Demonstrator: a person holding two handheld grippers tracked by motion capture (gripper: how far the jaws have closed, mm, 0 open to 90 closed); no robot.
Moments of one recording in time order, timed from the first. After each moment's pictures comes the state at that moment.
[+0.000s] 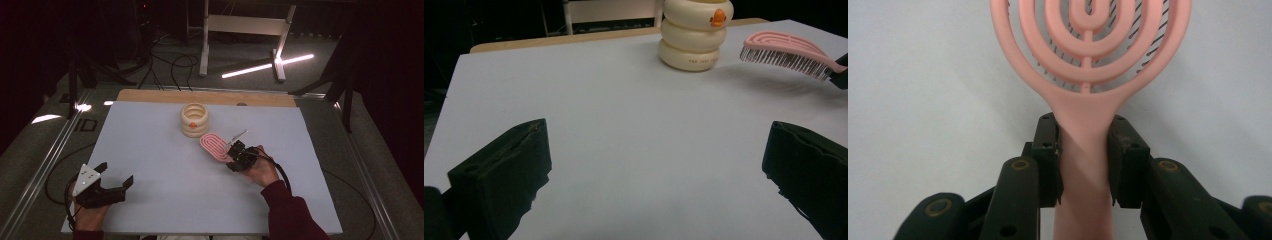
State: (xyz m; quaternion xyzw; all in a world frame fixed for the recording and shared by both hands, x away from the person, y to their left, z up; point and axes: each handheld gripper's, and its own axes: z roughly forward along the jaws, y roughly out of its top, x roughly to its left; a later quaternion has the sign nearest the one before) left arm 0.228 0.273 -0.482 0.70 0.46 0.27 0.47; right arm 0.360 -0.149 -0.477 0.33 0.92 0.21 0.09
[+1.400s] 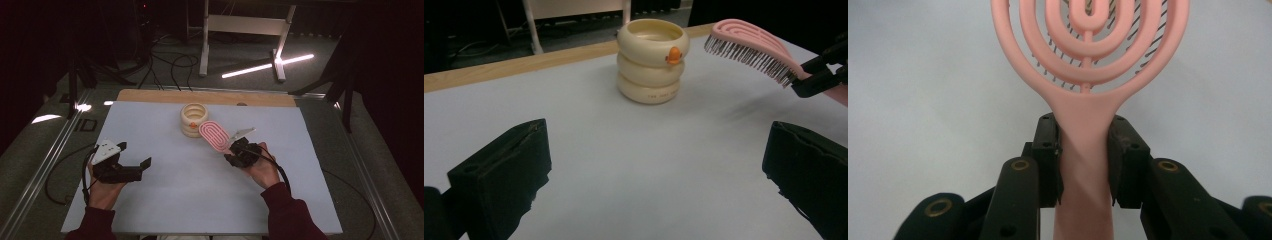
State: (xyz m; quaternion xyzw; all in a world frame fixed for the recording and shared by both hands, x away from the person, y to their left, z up) left arm 0.275 0.229 -0.430 0.74 0.43 0.22 0.47; right arm 0.350 -0.149 -0.450 0.34 0.89 0.28 0.14
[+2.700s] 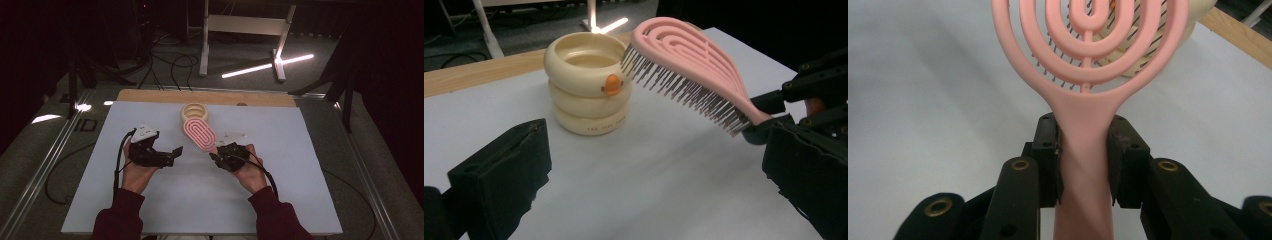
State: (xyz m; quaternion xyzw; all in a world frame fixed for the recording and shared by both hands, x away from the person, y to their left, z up) left arm 0.318 0.155 -0.418 0.76 0.41 0.17 0.48; right arm 0.333 -0.115 -0.444 0.30 0.87 0.35 0.18
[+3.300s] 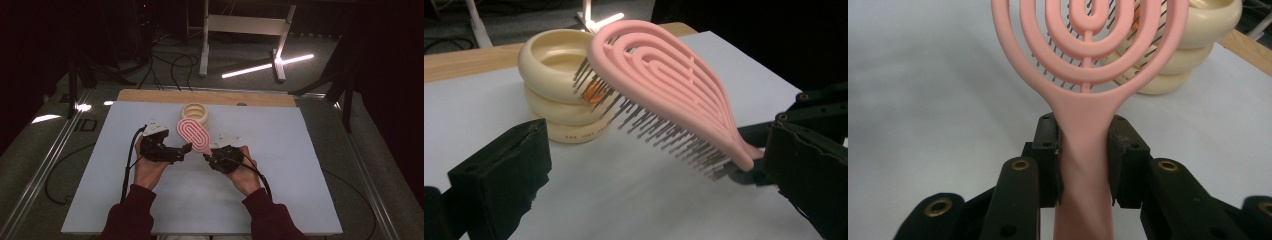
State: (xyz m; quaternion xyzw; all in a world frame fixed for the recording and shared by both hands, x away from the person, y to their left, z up) left arm 0.334 0.130 -0.422 0.75 0.43 0.14 0.48; right arm 0.327 -0.099 -0.447 0.29 0.86 0.37 0.18
